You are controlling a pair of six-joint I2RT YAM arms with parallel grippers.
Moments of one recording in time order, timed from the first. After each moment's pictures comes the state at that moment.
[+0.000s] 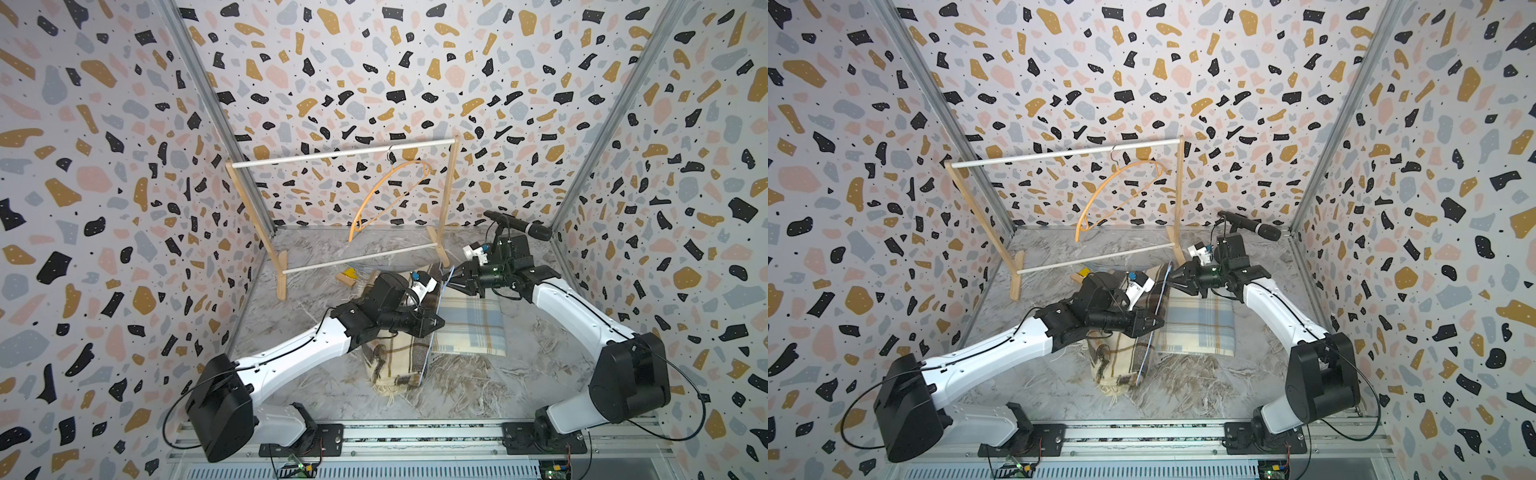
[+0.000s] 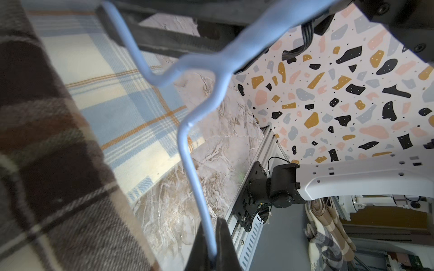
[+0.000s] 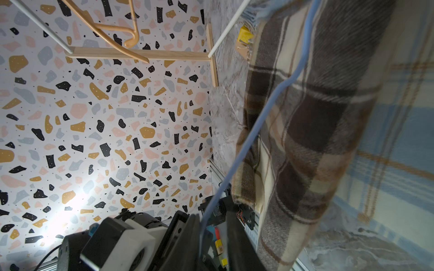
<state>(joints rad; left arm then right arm) -0.79 1.30 0.98 -0.24 0.51 -0.58 0.30 1.49 1.18 -0.37 -0.99 0.91</state>
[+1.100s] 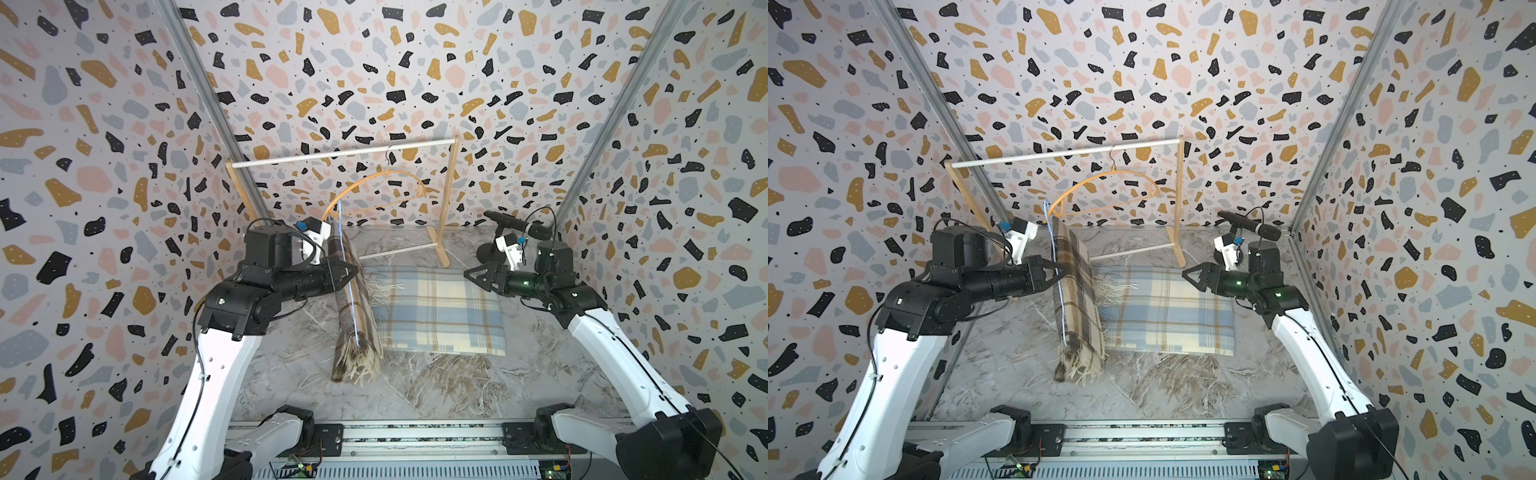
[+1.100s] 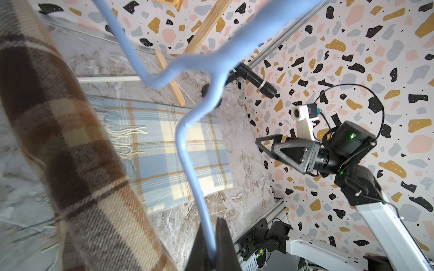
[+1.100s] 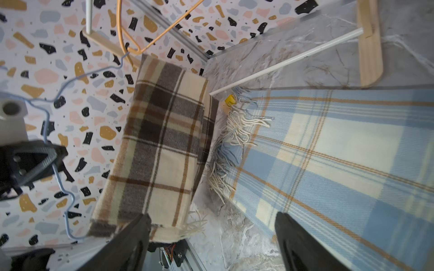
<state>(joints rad) -0.22 1.11 1.61 -1.09 0.54 -0.44 0.28 1.13 1.01 -0.39 -0.78 0.47</state>
